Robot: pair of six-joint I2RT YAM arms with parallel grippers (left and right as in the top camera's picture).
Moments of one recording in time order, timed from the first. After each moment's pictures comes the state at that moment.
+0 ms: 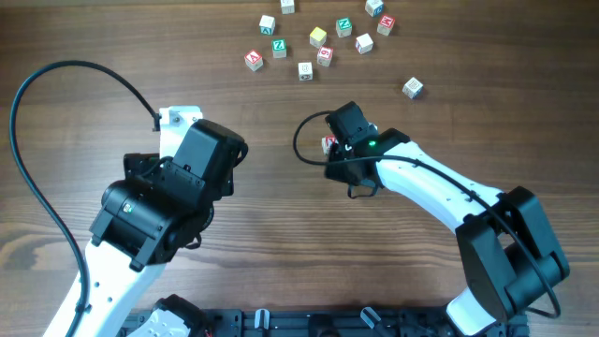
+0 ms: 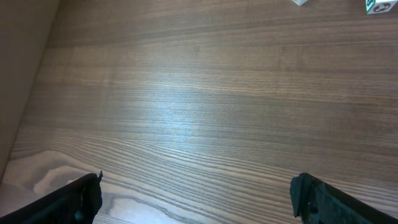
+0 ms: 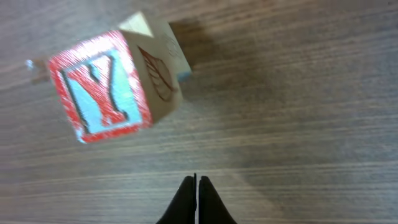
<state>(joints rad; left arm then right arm) -0.54 1.13 1.33 -1.31 -0.62 -0.47 0.56 1.77 1.07 -0.57 -0.03 0.79</state>
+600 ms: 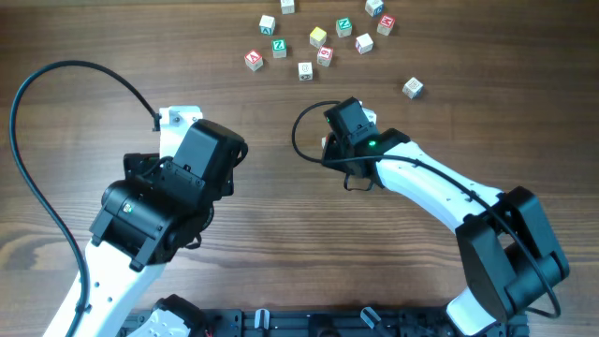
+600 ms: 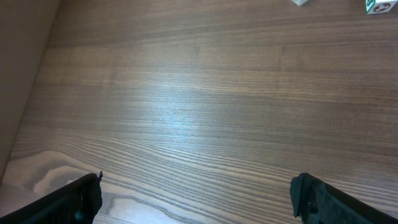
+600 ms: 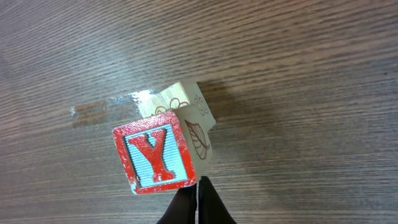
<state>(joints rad) -0.54 1.13 1.33 -1.31 -0.62 -0.47 0.56 1.77 1.07 -0.45 0.03 0.80</state>
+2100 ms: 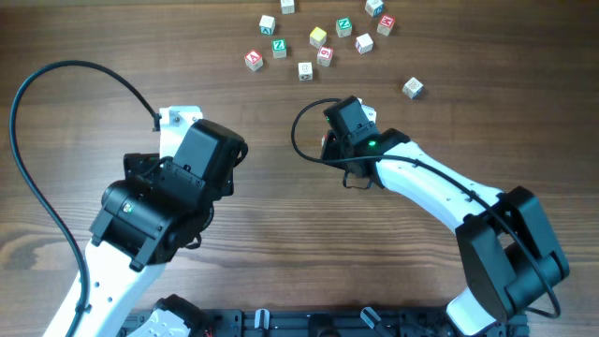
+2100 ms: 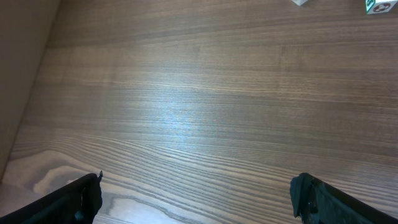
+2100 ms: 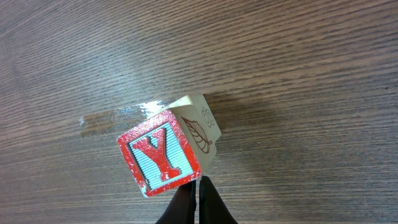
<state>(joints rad) -0.54 1.13 1.33 -1.31 -0.62 -0.47 0.56 1.77 1.07 -0.42 0.05 0.80</state>
